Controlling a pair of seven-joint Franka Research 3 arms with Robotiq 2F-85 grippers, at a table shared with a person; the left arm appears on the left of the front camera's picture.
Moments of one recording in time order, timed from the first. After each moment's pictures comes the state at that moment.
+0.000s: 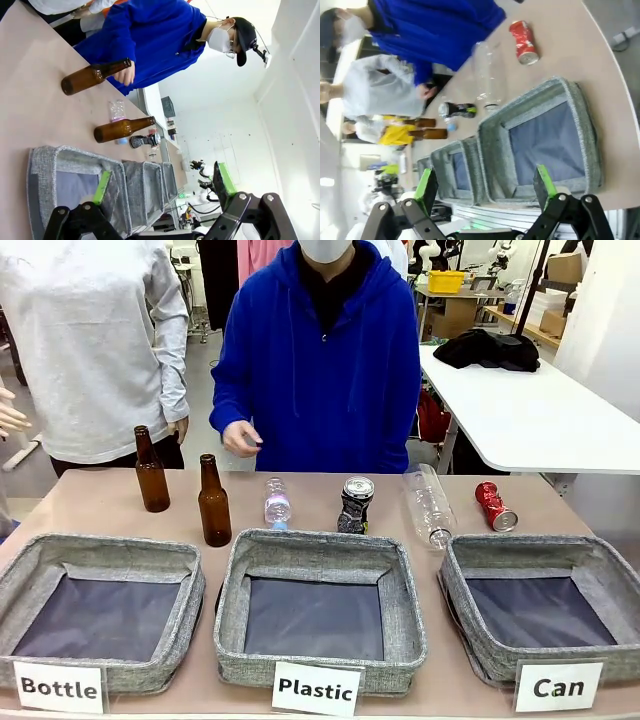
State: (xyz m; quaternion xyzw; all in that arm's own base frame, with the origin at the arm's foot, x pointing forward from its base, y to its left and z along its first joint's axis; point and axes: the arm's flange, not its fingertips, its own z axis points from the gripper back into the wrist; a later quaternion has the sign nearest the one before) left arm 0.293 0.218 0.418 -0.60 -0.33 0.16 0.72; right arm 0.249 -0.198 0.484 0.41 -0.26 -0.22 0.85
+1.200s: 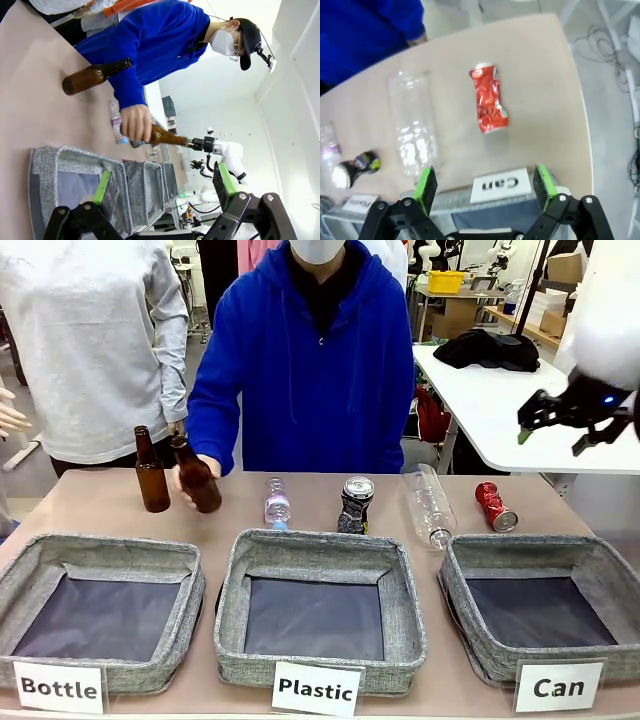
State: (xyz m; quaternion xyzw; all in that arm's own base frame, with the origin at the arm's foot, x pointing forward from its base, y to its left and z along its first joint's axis) left arm 0.294 0.220 0.418 -0.60 -0.32 0.16 0.72; right arm 0.525 -0.018 0.485 0.04 -0.18 -0.13 0.97
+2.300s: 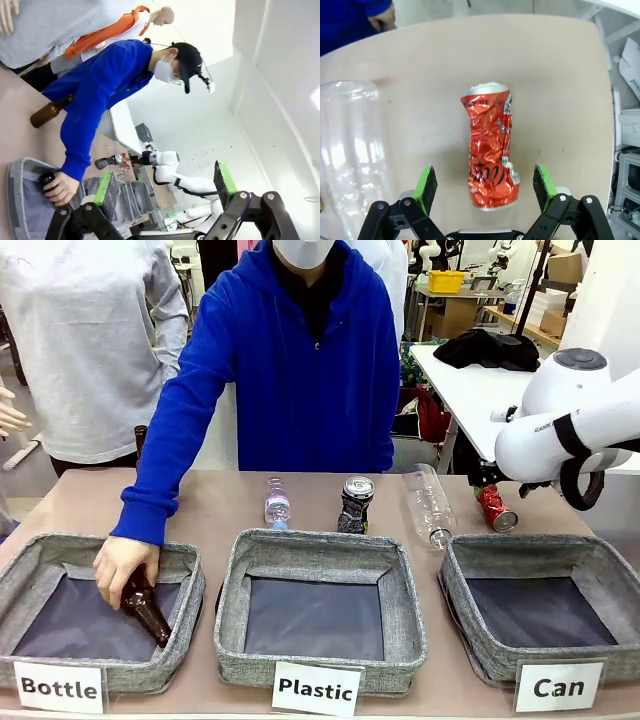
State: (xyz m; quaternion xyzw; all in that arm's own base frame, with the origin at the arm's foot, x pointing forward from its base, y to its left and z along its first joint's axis) left arm 0.174 0.264 0.558 -0.61 -0.42 0.15 0.66; right arm 0.589 0.006 0.344 -0.03 -0.18 -0.06 0.98
